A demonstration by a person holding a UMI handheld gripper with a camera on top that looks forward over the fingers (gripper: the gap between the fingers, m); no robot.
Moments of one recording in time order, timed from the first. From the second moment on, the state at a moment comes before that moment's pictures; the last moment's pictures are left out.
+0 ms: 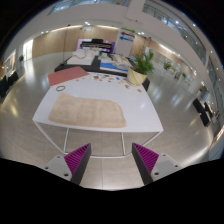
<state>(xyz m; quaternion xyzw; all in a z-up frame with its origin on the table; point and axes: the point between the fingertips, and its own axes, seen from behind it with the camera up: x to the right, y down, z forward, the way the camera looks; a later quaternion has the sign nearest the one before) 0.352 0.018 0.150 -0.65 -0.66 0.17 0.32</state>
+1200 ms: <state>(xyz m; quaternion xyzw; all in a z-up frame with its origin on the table) 0.088 -0.273 0.008 -0.61 -0.65 0.30 0.34</state>
